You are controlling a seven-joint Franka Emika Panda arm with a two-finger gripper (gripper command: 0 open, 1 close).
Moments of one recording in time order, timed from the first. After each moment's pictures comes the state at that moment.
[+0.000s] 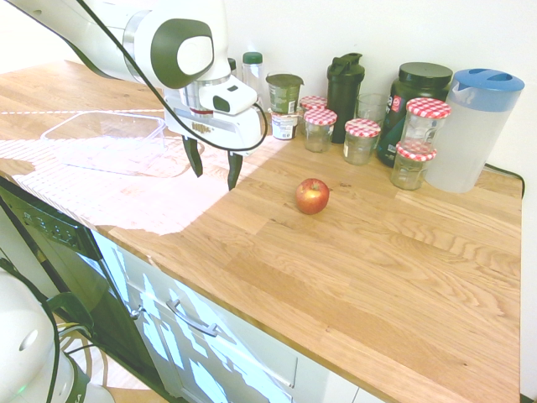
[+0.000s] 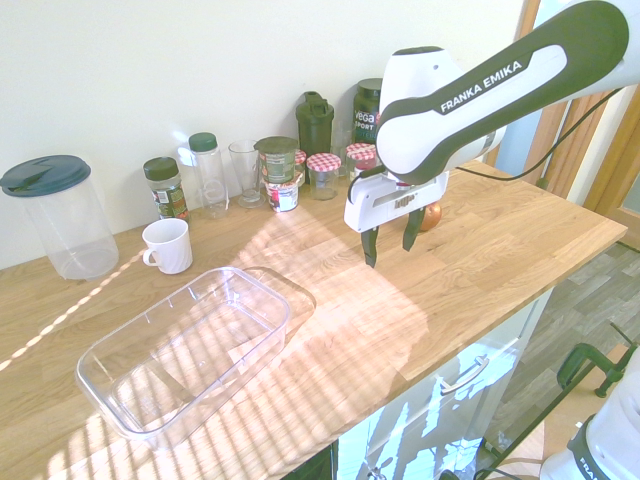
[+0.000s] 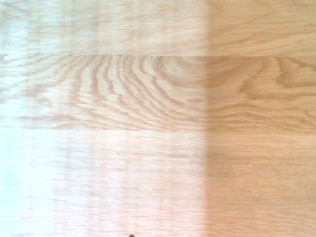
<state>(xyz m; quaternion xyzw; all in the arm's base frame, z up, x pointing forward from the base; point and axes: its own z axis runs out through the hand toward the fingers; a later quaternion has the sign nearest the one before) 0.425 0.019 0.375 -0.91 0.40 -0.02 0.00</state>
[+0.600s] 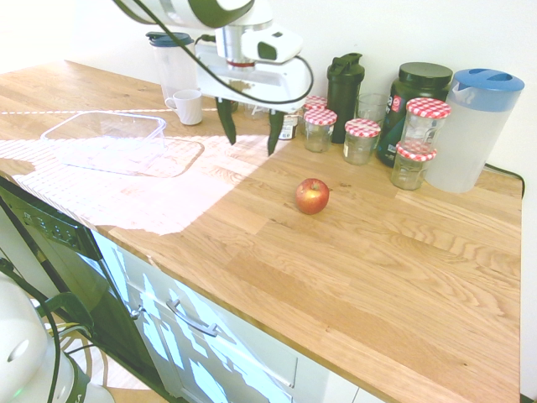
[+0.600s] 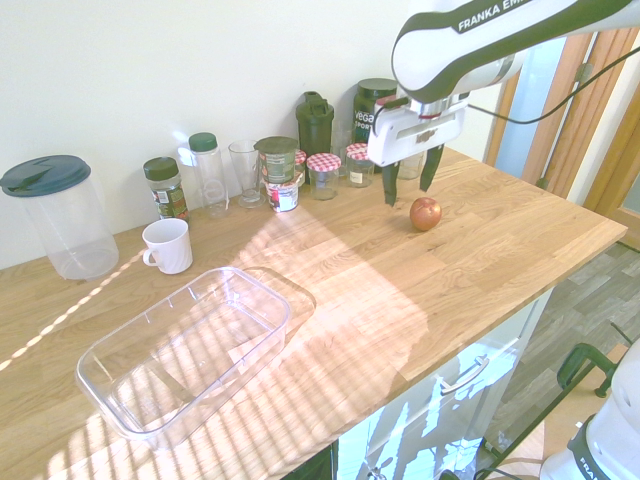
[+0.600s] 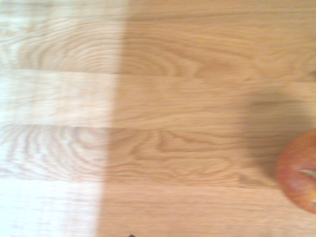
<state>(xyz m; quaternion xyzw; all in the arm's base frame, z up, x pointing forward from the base) 0.457 -0.072 0.471 -0.92 0.40 -0.05 -0.01</state>
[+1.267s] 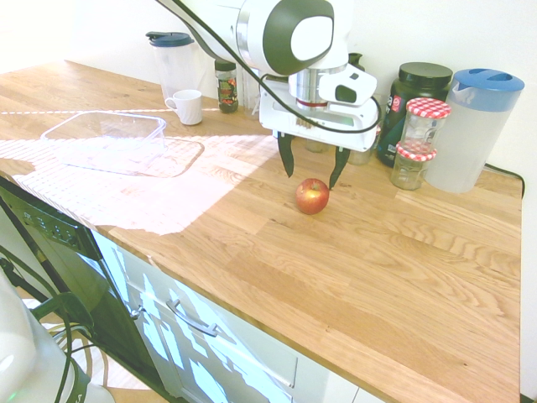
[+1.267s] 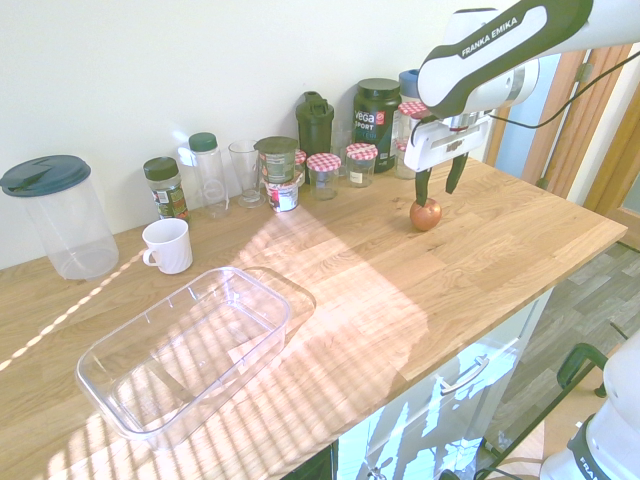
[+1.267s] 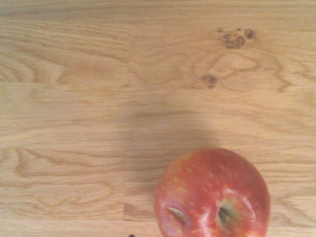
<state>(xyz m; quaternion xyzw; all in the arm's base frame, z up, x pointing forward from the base) 0.478 -0.161 0.403 -0.92 0.39 -0.04 0.00</state>
